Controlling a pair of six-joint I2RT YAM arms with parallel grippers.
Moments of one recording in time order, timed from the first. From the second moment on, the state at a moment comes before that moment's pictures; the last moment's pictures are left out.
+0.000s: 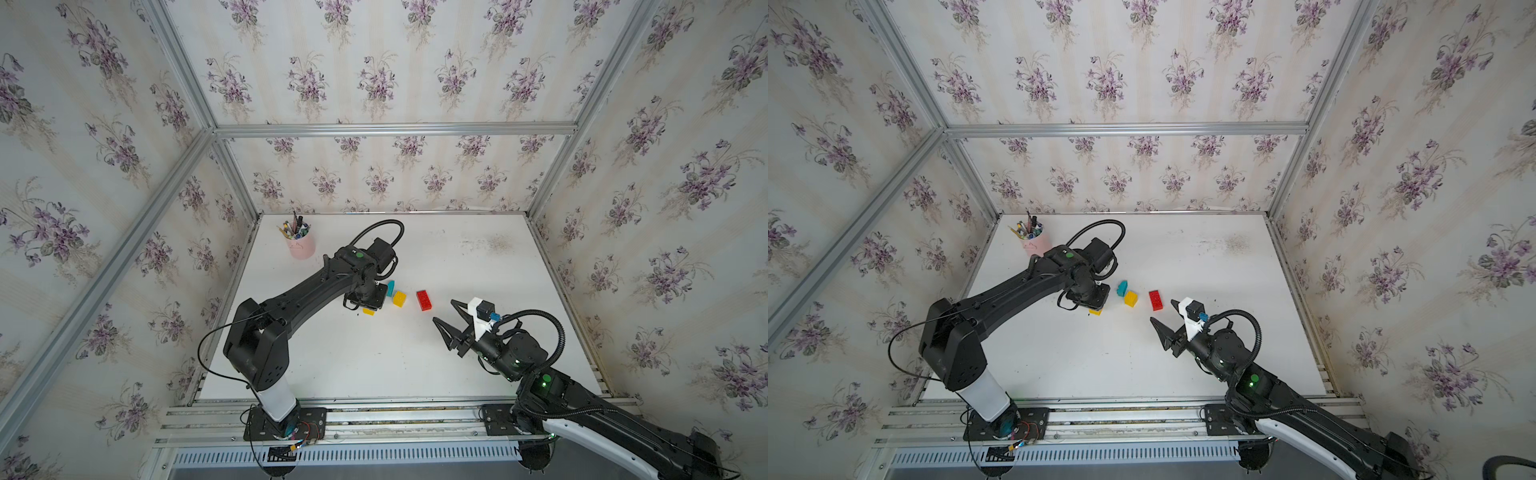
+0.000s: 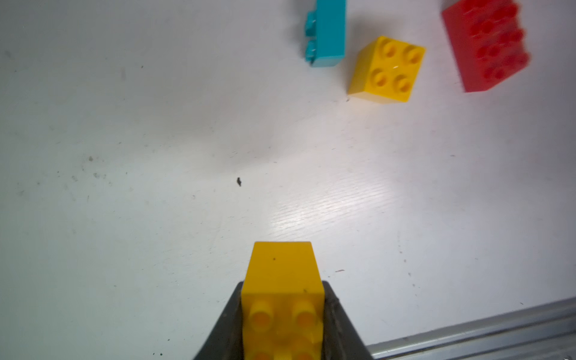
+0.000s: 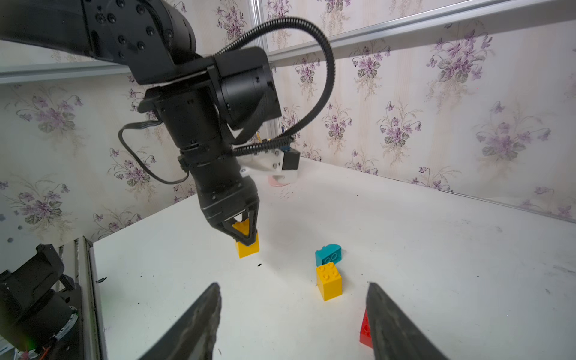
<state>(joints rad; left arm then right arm) -0.63 1.72 1.41 -1.14 -0.10 -0.38 0.93 0.52 0.25 0.25 0.14 0.13</state>
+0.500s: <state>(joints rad) -0.65 1.71 1.15 -0.85 -0.22 -0.57 0.93 0.78 0.41 0.17 0.23 0.16</state>
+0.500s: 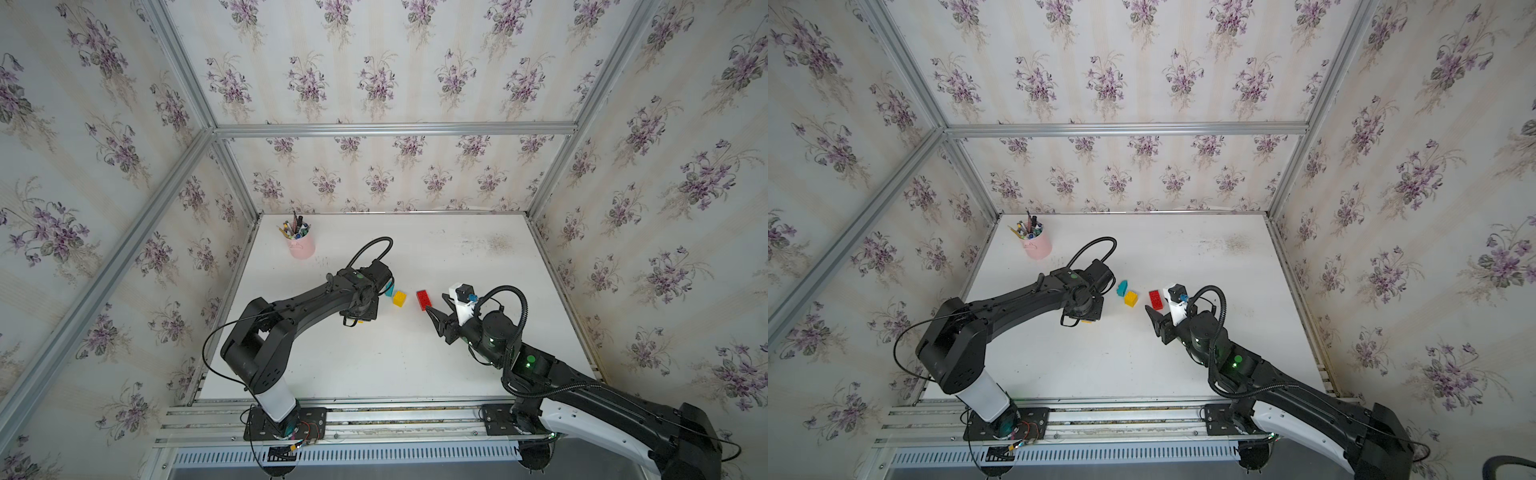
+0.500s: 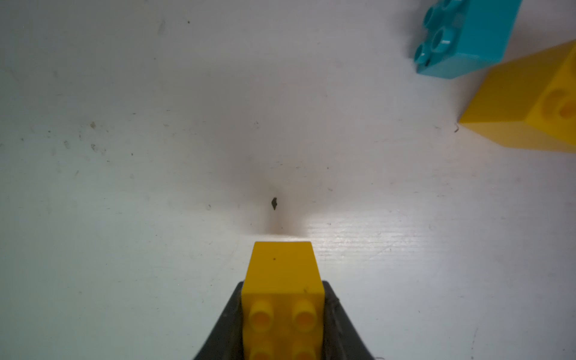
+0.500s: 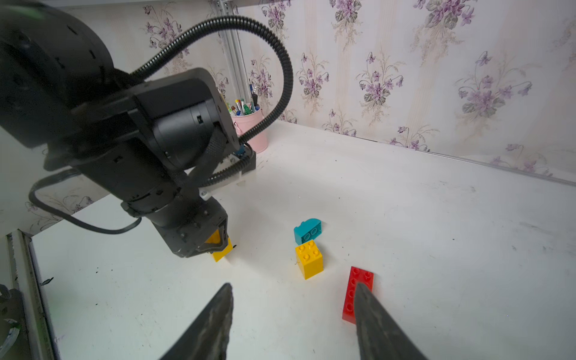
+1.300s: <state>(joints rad) -0.69 1.75 1.17 -0.71 -0.14 -0.62 0.92 0.93 0.53 0.04 0.23 0.19</state>
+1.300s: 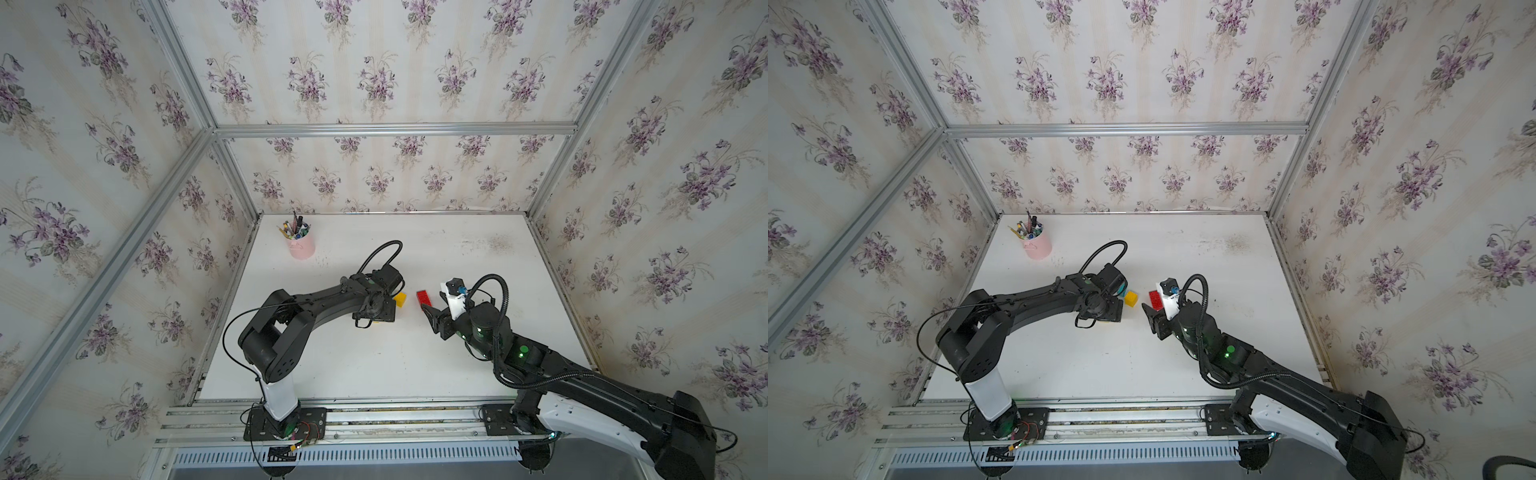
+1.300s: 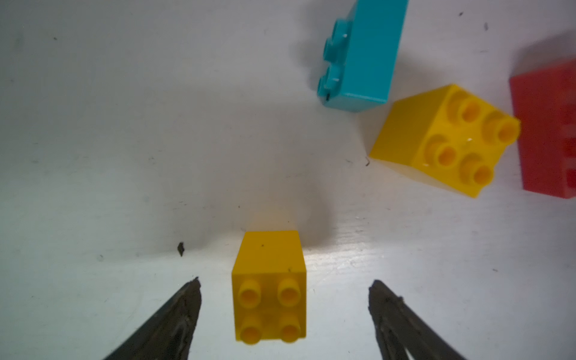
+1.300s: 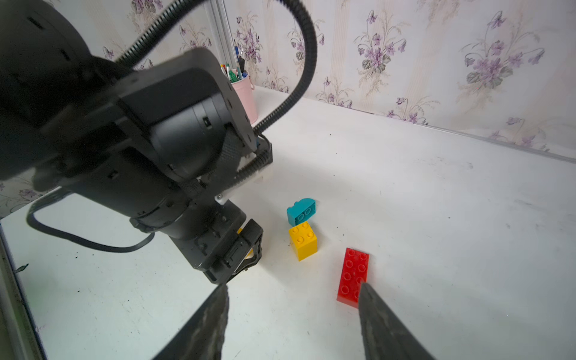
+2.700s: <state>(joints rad) -0.20 0.92 0.76 -0.72 0.02 -0.66 1.07 2.01 1.53 -0.63 0.25 0.83</state>
